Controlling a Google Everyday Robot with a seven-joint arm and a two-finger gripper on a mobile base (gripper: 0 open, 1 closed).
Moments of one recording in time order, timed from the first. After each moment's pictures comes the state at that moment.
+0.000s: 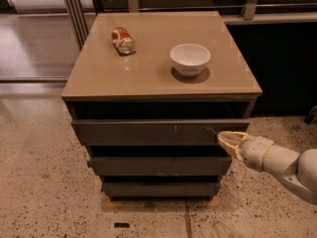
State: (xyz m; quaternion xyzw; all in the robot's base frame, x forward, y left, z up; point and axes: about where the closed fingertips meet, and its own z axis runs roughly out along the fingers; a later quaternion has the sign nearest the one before) arm 0.551 -0.221 0.673 -0.33 0.75 0.16 0.55
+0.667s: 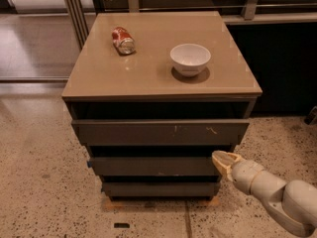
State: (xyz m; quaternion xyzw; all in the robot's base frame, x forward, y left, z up) arm 0.523 -0.207 0.613 -0.25 0.77 0.18 0.56
